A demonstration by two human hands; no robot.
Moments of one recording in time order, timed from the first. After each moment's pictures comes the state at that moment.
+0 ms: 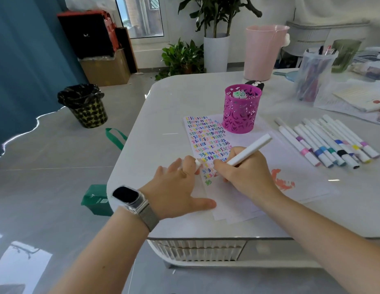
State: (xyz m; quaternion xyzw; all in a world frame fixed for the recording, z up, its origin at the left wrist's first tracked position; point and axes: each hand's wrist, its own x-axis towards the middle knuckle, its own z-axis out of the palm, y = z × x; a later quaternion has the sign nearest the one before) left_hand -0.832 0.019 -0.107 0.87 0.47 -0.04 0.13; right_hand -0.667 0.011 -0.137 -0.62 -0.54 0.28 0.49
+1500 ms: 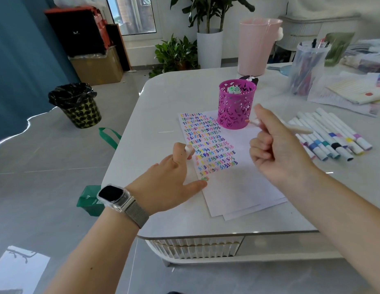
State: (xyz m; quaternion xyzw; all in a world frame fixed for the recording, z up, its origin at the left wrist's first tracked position) left_hand -0.837 0.024 -0.102 0.85 0.47 0.05 0.22; right_hand -0.640 0.009 -0.083 -0.46 -0.15 0.54 0.69
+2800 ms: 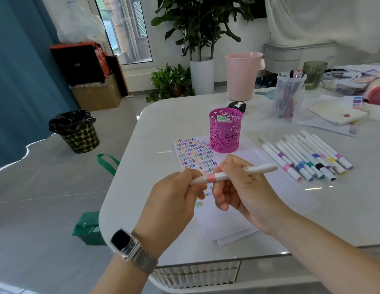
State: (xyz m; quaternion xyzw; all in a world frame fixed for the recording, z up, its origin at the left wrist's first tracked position) left_hand -0.819 0.007 -0.096 0.82 0.41 0.36 0.16; right_hand -0.664 -0.022 -0.086 -0.39 -0.41 0.57 0.59
